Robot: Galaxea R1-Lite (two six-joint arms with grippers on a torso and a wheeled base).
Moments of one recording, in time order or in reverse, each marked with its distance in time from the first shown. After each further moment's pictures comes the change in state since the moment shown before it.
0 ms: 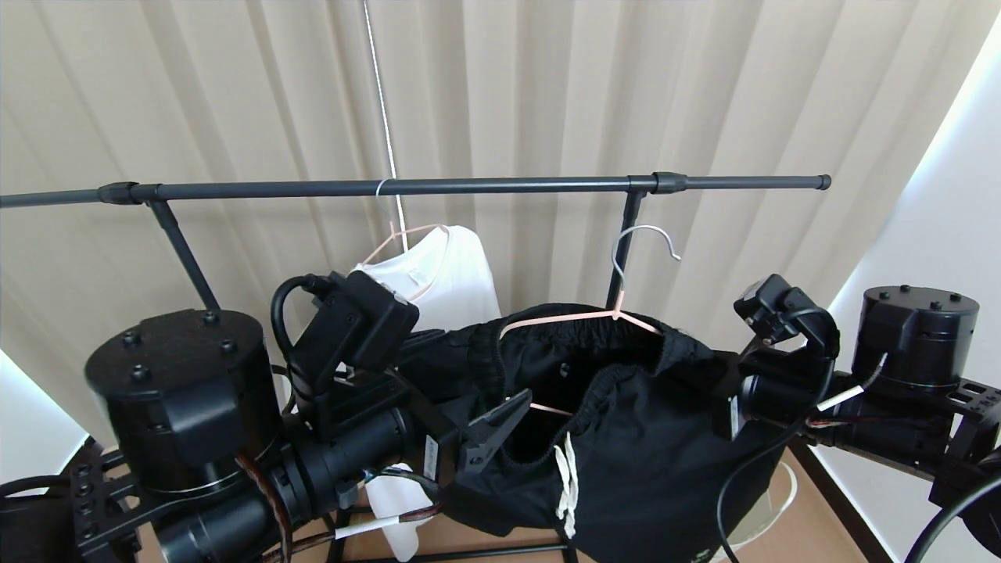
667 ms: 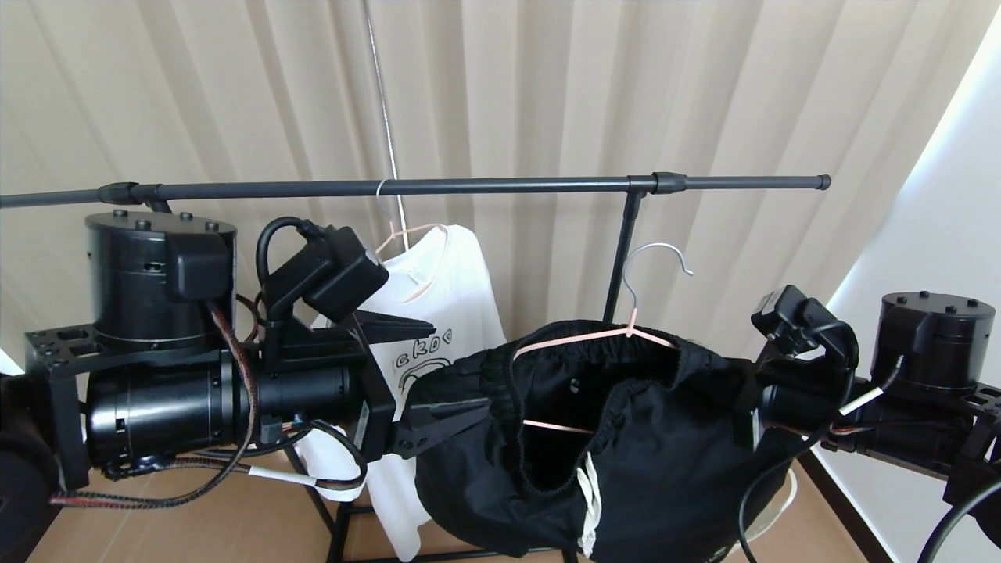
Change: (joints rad) left arm 0.230 -0.066 -0.250 0.553 -0.434 0.195; right arm -0.069 -0.006 0.031 0.000 0.119 -0.087
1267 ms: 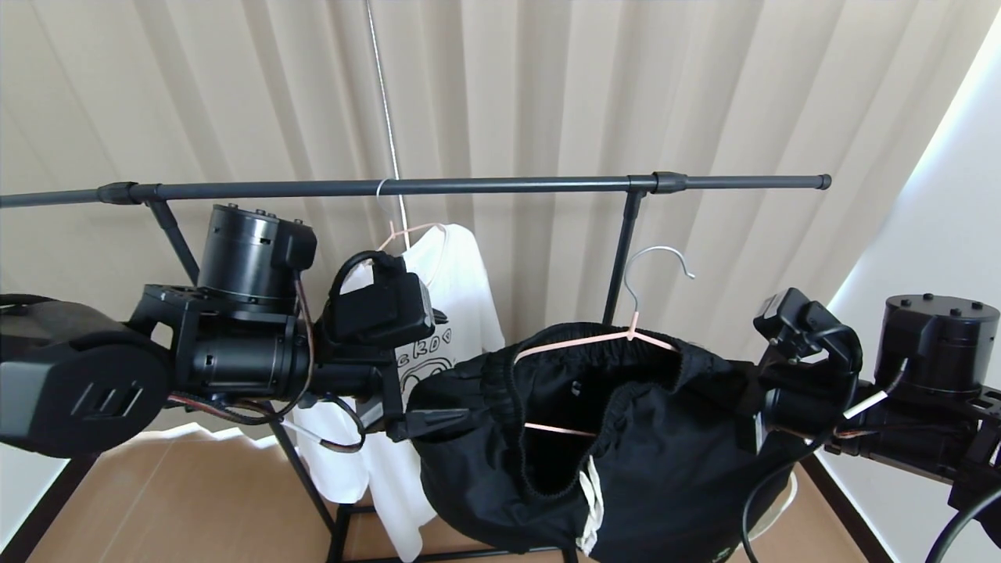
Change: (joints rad) left arm 0.089 0.178 -0.172 0.179 -0.061 0.574; right arm 0.001 -0.011 0.013 0.001 -0.001 -0.015
